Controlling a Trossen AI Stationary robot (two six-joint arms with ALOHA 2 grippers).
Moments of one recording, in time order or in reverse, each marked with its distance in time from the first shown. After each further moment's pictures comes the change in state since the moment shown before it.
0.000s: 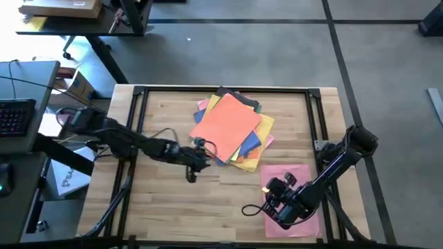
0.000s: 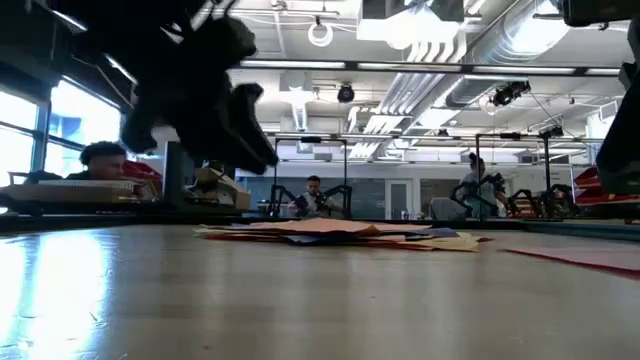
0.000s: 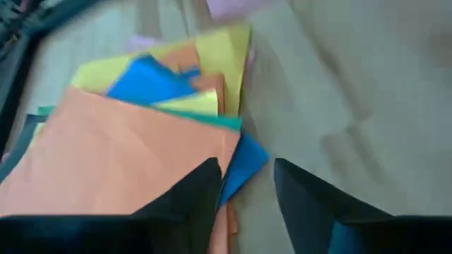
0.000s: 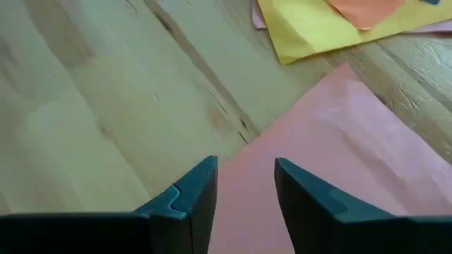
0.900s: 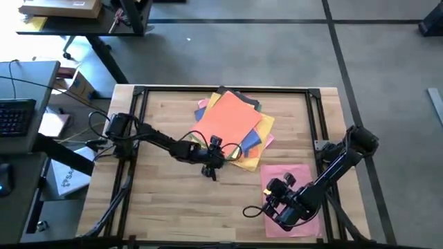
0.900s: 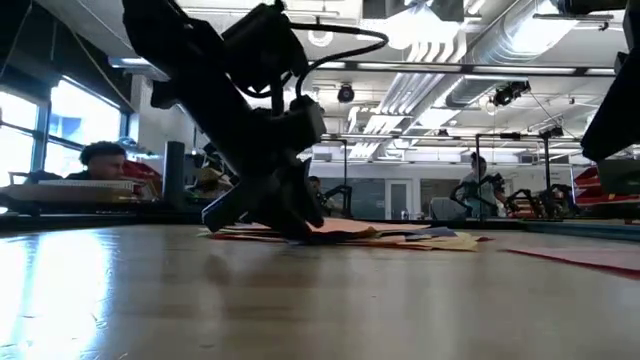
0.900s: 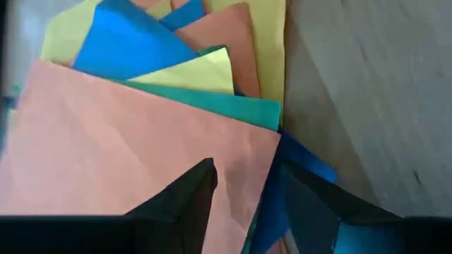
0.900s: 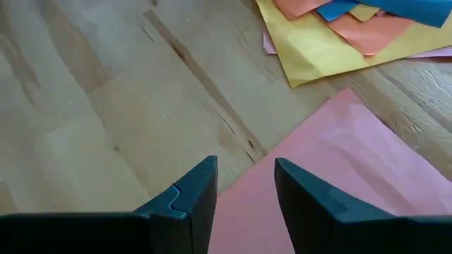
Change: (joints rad) left arm 0.099 0.314 0.203 -0.047 -0.029 0.034; right arm 0.005 0.000 0.001 0.018 0.052 0.000
